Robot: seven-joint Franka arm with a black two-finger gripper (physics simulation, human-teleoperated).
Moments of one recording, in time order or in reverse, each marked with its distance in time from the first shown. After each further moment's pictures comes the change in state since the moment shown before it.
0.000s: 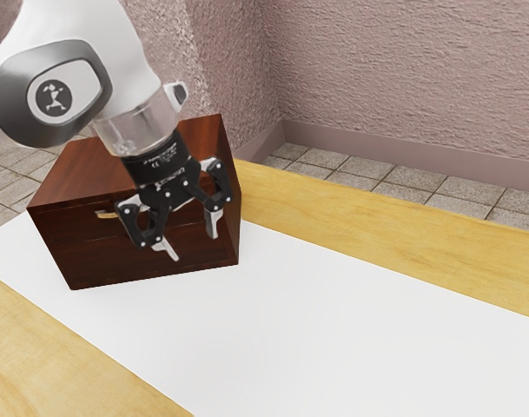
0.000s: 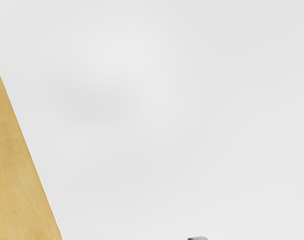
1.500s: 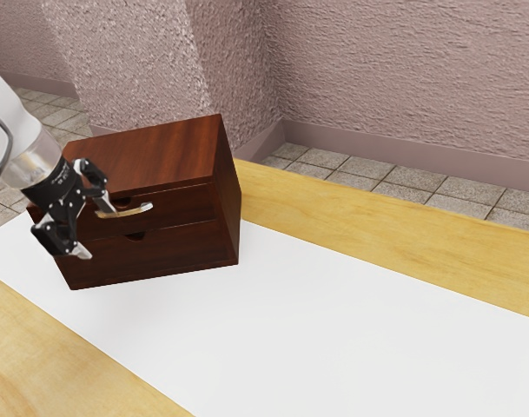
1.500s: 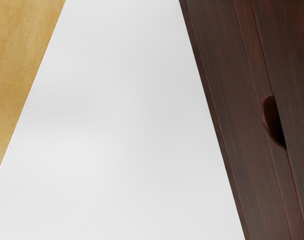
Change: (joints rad) arm 0.556 -0.098 -0.103 -0.281 -0.002 0.353 -0.217
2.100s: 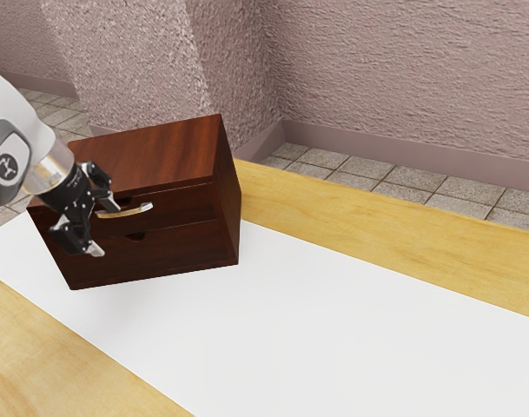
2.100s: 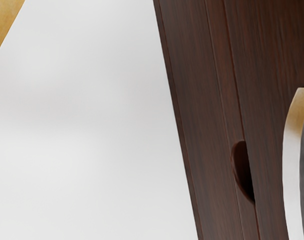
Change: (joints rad) arm 0.009 0.094 0.009 0.005 0.006 0.124 -0.065
